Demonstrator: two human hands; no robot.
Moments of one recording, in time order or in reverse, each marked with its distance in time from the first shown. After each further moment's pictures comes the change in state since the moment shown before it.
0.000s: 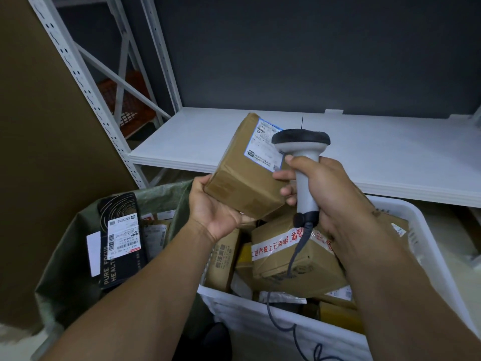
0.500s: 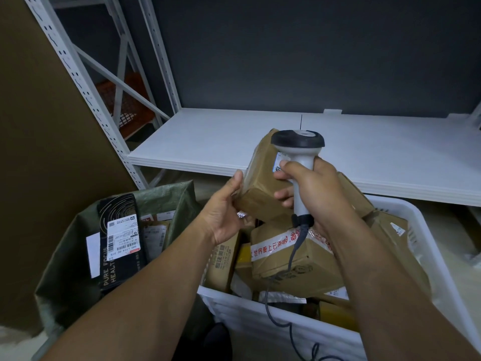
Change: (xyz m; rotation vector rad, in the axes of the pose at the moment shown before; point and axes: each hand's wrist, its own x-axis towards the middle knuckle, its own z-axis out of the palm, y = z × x) left_hand 0.001 -0.009 0.007 0.501 0.089 0.060; right_hand 0.002 0.012 0.001 -0.163 0.009 -0.101
